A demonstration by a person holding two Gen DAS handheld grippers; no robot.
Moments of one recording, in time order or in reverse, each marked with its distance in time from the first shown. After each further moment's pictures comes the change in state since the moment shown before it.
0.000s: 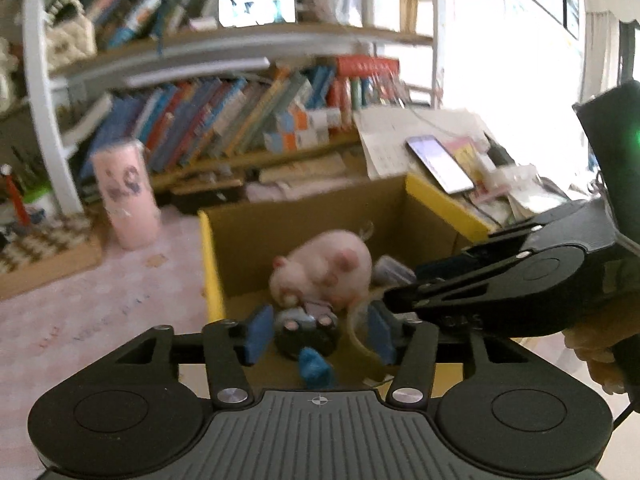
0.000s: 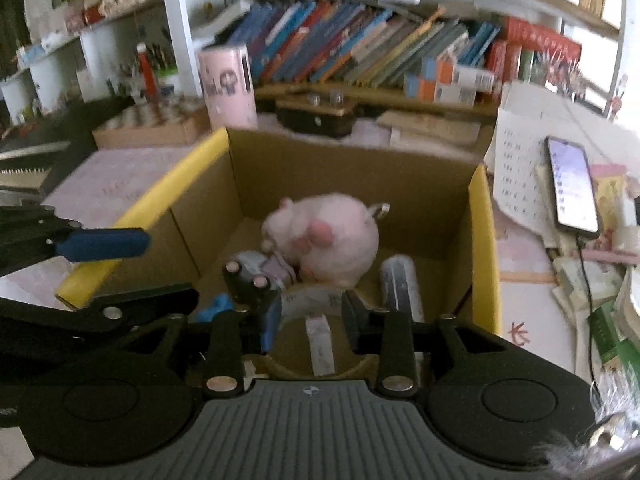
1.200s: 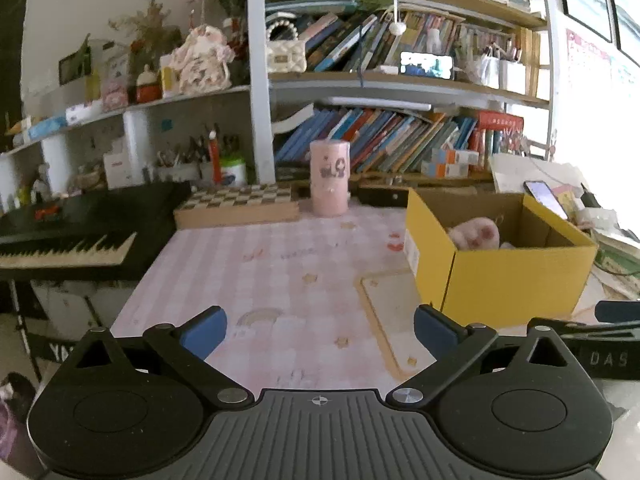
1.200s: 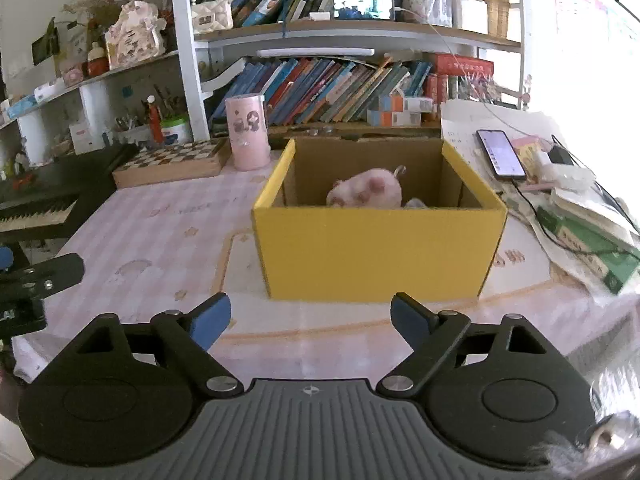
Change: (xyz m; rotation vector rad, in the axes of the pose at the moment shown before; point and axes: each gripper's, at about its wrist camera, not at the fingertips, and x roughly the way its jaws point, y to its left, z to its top) left arm -0.191 0.066 -0.116 -0.201 -0.097 0.345; right arm -0.119 0.165 -0.115 0.160 -0.182 -0.185
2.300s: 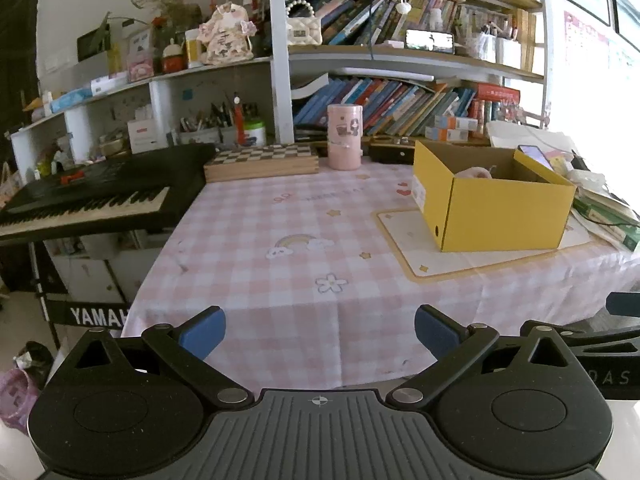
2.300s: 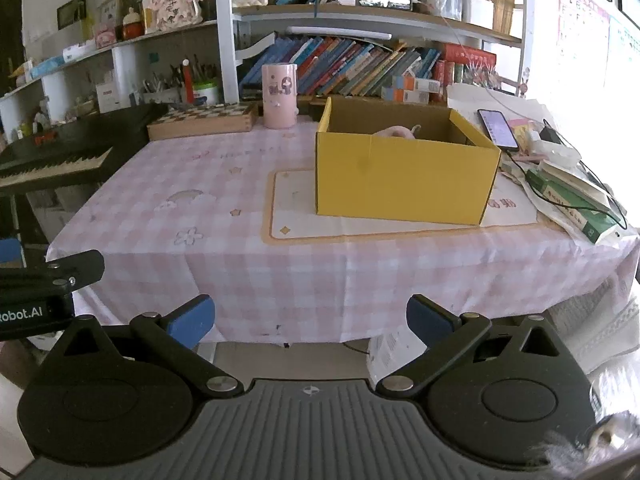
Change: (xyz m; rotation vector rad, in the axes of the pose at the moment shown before) left arm -0.076 0.034 -0.058 0.007 0.068 0.007; right arm -0.076 0.060 -0.069 -0.049 0.056 -0.018
